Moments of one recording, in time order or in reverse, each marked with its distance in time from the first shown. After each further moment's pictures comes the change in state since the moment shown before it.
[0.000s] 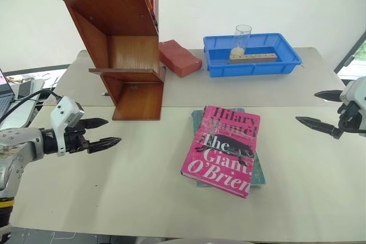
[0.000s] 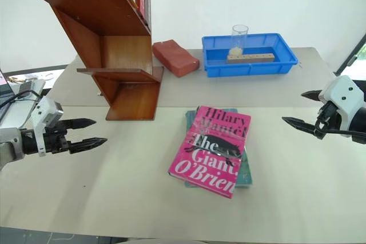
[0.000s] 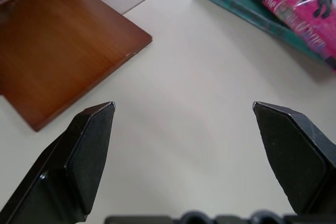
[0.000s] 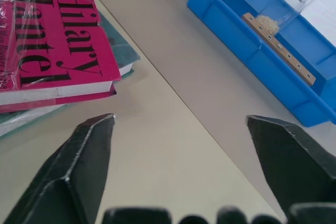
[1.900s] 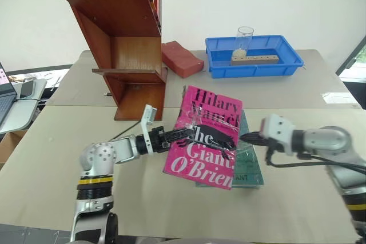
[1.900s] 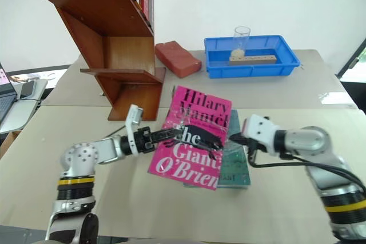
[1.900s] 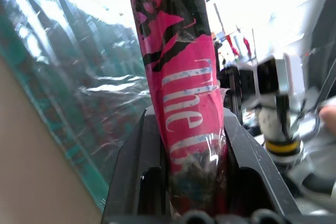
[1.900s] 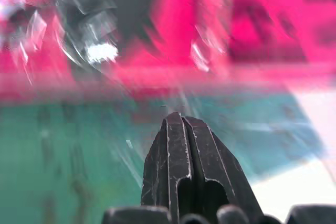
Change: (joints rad) left arm -0.248 -0.654 -0.045 0.061 -0.324 0.465 0.373; right arm -0.040 0.159 0.308 -0.220 -0.137 -0.013 0.007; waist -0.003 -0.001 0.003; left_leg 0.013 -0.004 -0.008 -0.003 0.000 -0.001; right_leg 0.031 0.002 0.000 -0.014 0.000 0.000
